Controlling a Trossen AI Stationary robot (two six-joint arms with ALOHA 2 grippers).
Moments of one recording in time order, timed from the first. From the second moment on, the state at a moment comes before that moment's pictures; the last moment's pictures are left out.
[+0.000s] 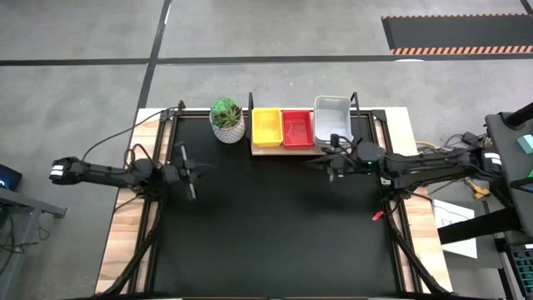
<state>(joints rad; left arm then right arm) -0.06 0.33 0.01 0.59 -0.22 0.45 -0.13 0.96 0.38 0.45 -0.04 -0.35</state>
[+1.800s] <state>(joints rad) 0.01 1.52 1.21 -0.25 -0.40 0.06 -0.13 0.56 0.42 0.06 0.08 -0.40</state>
